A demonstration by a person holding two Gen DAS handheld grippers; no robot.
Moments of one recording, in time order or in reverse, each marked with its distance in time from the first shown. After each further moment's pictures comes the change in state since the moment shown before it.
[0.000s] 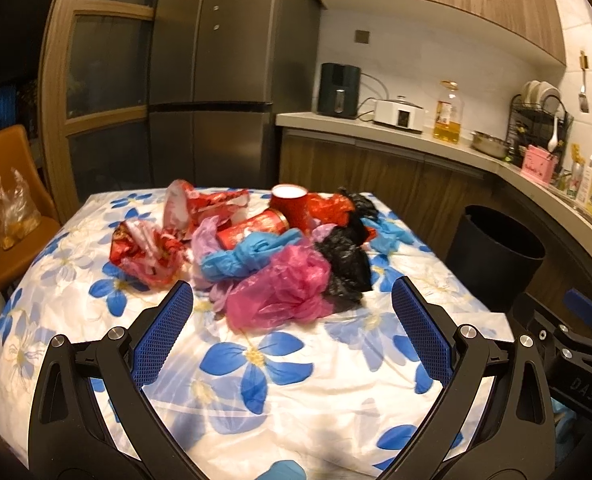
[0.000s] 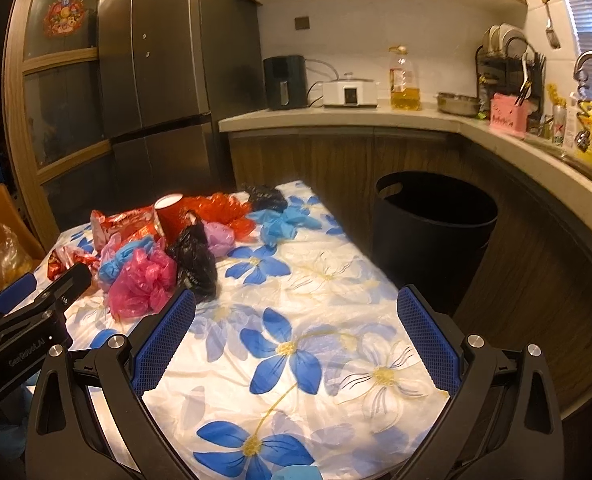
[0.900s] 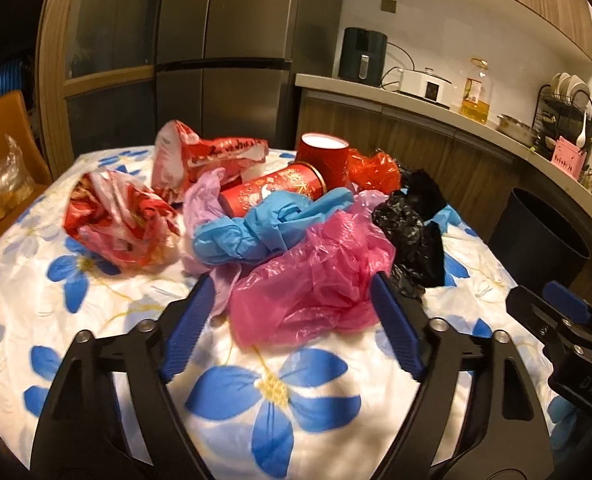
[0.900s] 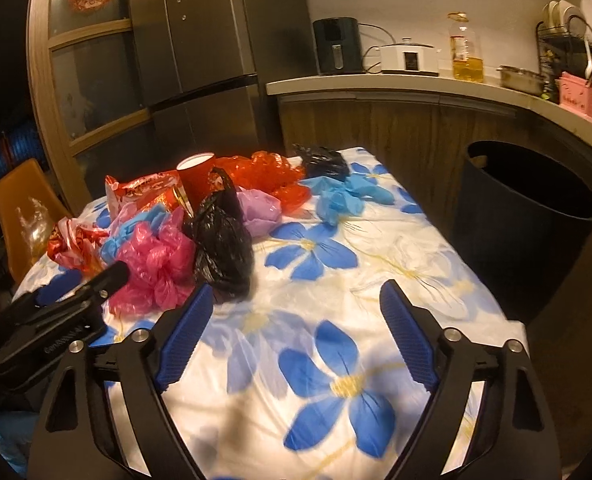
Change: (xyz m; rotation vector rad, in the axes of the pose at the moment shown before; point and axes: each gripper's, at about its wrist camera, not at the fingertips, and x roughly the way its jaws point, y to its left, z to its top) left arm 0.101 0.027 -0.015 -0.056 0.119 0.014; right arm 0.105 0.020 0.001 -0.041 0.092 0.209
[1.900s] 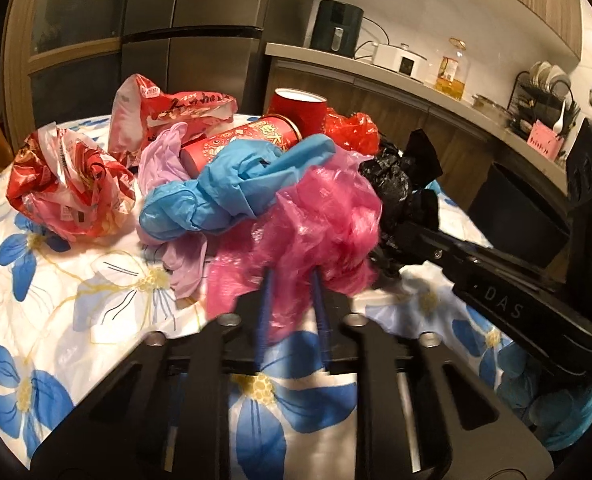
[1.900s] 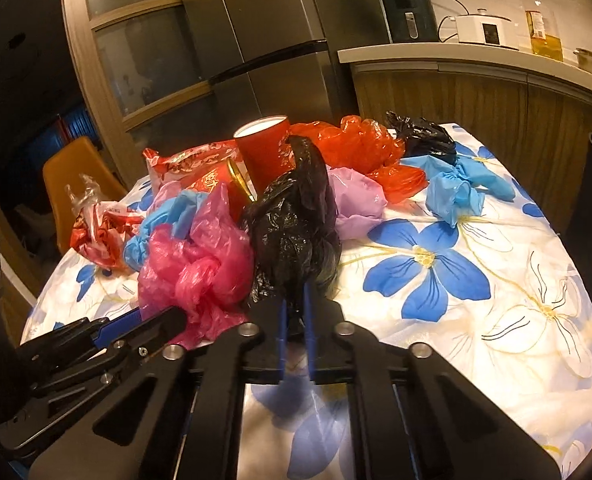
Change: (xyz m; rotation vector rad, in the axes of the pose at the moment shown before) left arm 0.022 0.004 -0.018 0.029 0.092 -0.119; right arm 0.072 0.032 0.011 -0.067 0.086 0.224
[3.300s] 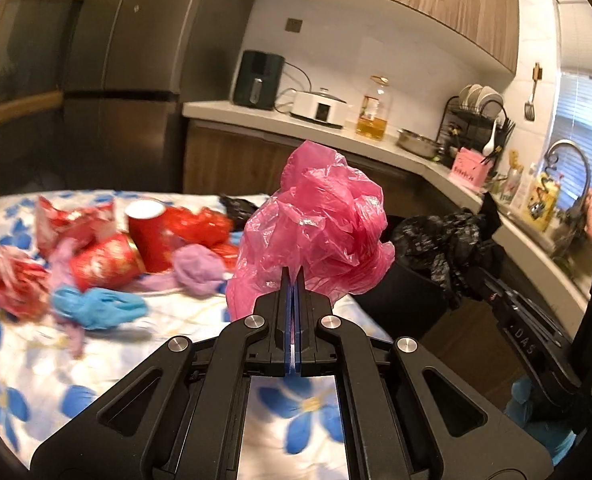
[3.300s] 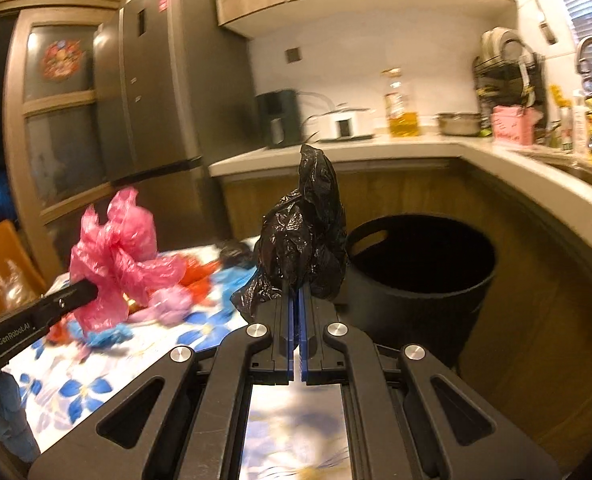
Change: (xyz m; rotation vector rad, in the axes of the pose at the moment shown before) left arm -0.059 -0.128 0.058 0.052 -0.147 -0.212; right arm -0.200 -0.097 0.003 0.114 -0.361 -0.418
